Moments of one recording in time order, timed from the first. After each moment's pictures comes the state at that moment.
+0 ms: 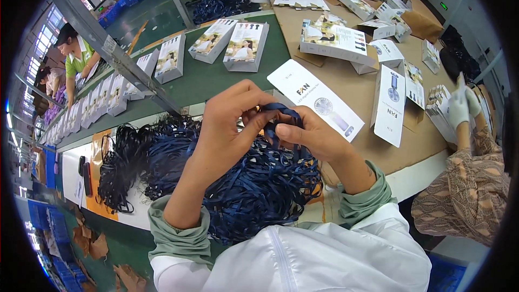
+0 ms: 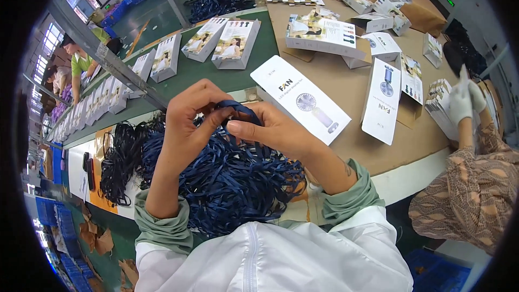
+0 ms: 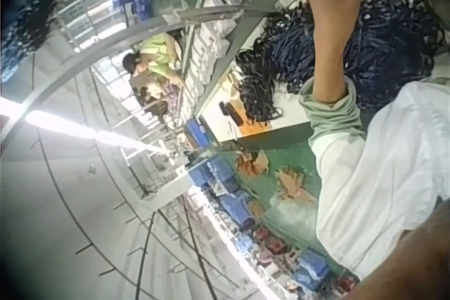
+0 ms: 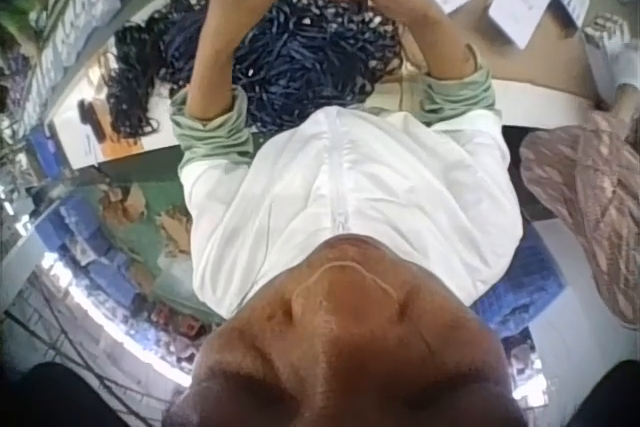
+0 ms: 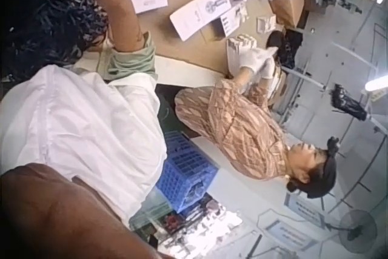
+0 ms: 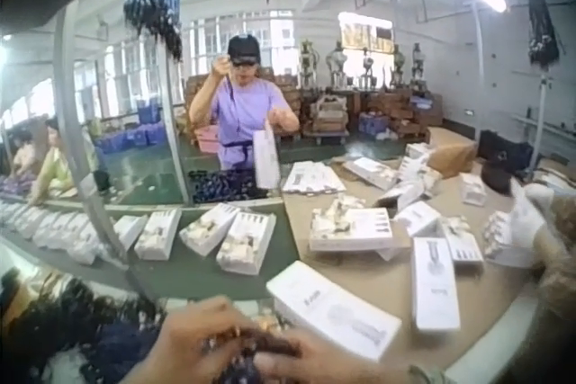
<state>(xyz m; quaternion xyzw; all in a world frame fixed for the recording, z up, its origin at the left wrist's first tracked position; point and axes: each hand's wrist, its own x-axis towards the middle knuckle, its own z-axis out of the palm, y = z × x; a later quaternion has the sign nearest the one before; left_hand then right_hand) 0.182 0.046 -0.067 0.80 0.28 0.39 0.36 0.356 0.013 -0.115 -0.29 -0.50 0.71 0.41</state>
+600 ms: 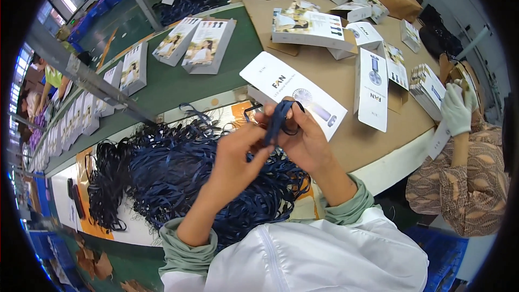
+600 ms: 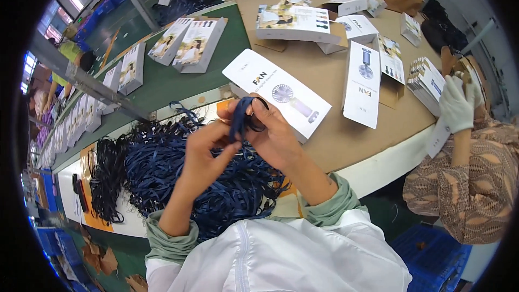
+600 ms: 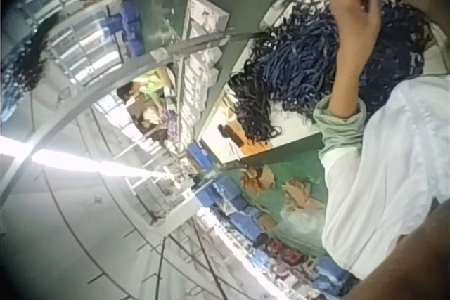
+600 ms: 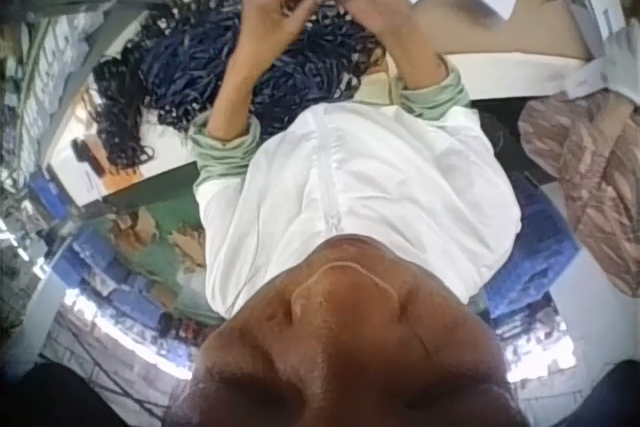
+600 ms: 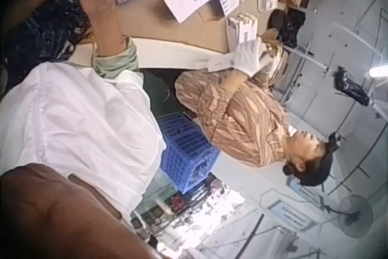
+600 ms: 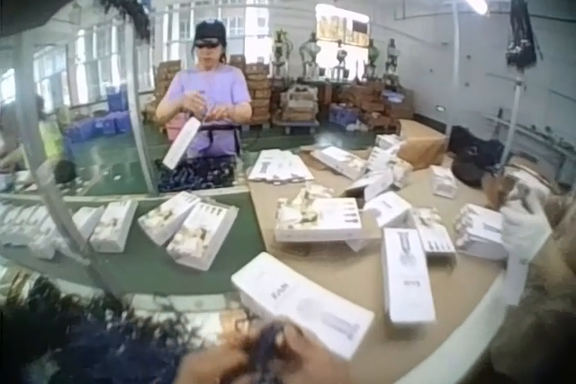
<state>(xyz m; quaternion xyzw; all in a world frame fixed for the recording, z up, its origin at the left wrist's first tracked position) 0.206 0.016 -0.138 0.76 0.34 0.32 0.45 0.357 -0.009 -0.151 -0.24 -0.19 0.69 0.65</state>
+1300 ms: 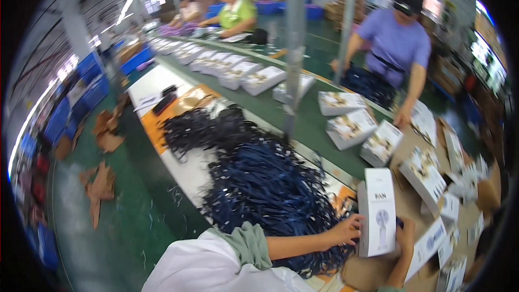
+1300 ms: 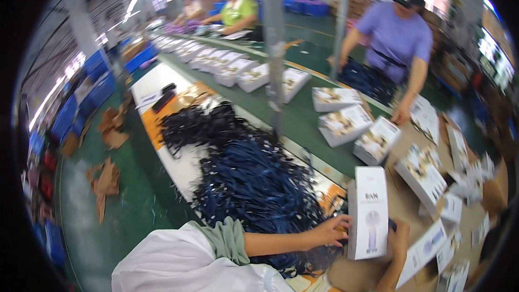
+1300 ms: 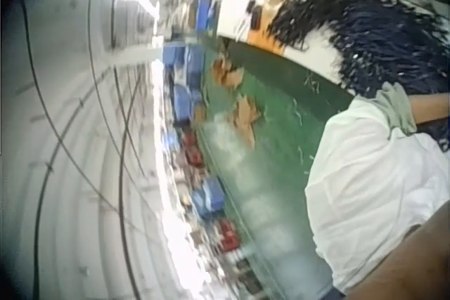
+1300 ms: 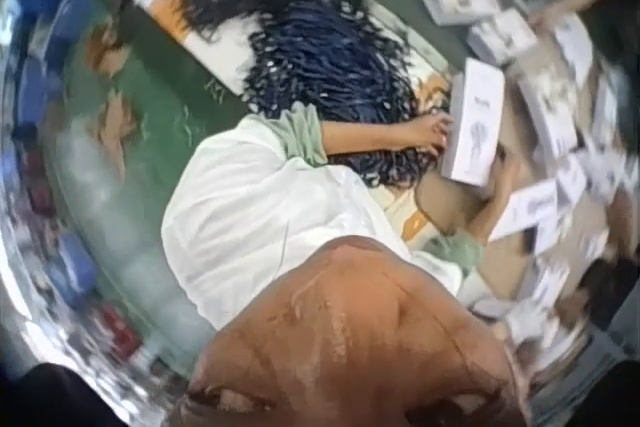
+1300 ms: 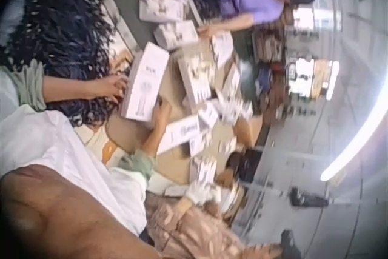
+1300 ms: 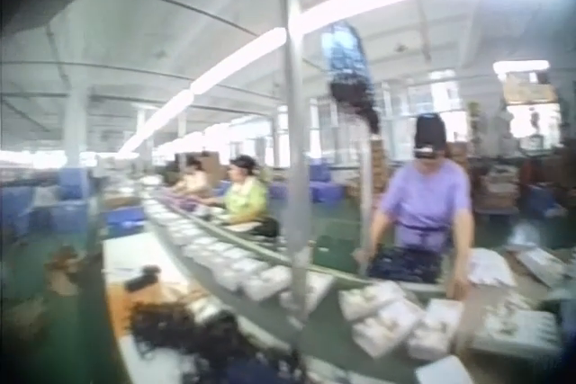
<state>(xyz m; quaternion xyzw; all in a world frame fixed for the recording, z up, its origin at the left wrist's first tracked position) 0.262 -0.002 -0.243 0.38 0.37 0.34 0.78 0.526 0.057 -0.230 -0.61 -0.75 0.15 0.20</state>
